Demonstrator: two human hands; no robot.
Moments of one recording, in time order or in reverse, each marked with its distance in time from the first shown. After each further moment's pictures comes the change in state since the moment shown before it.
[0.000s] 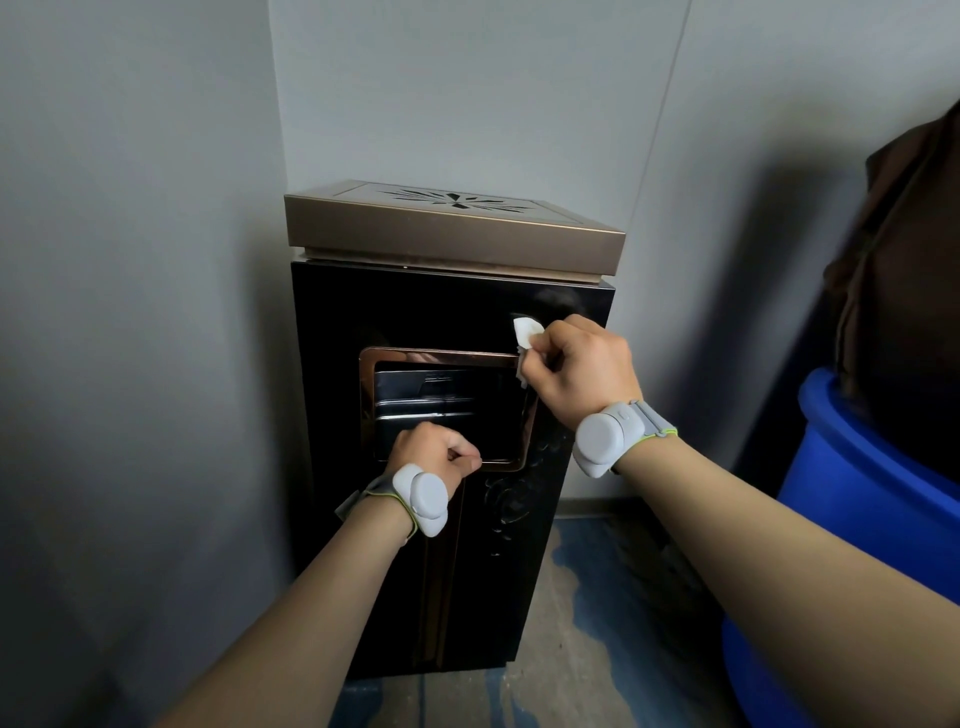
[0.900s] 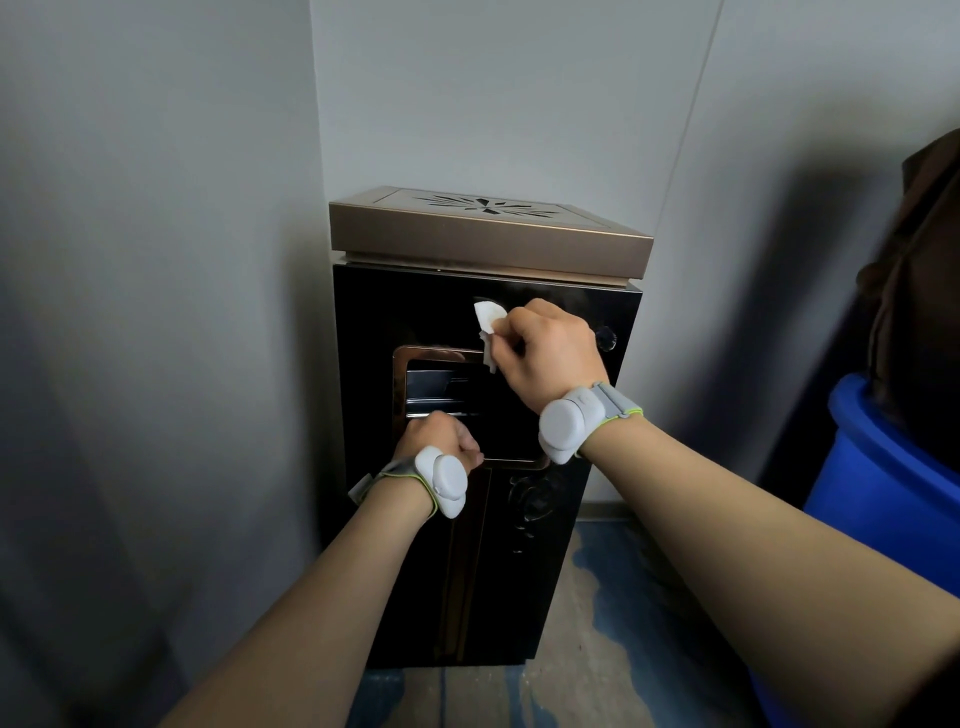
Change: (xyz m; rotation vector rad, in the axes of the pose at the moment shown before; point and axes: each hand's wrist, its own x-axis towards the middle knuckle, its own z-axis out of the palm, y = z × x) left_hand 0.002 0.004 -0.024 0.089 -0.005 -0.202; right_hand 0.017 -0.050 0.018 0.040 -0.034 -0.156
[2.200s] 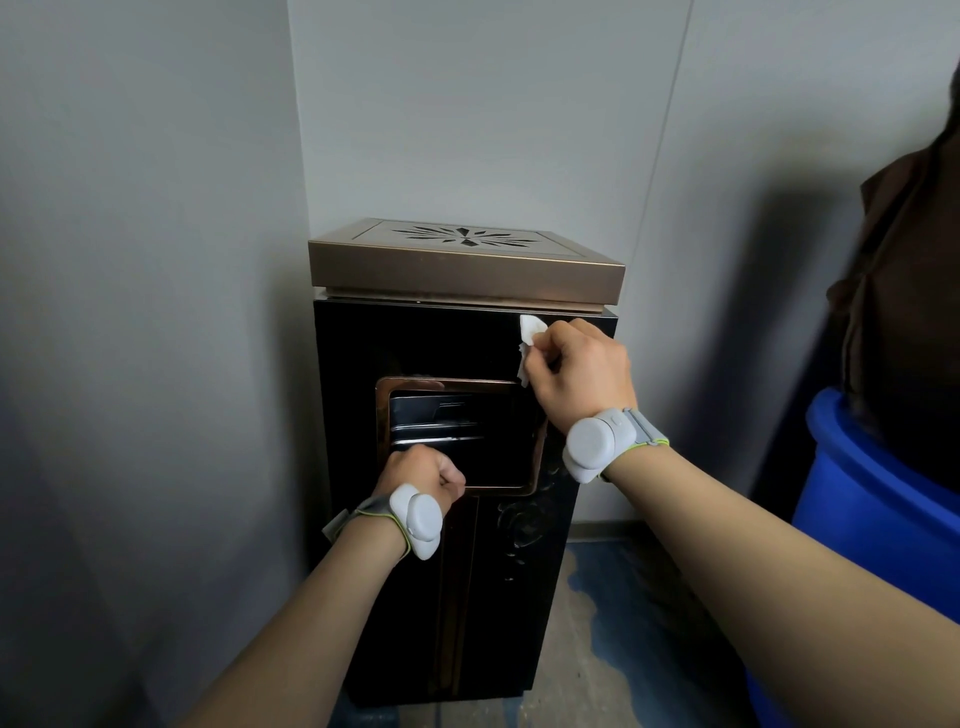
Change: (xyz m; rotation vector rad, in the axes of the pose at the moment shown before) left_hand -0.010 -0.008 -0.005 -0.004 -0.029 0.122; right_hand -0.006 0.024 -0.026 -0.002 0.107 0.225
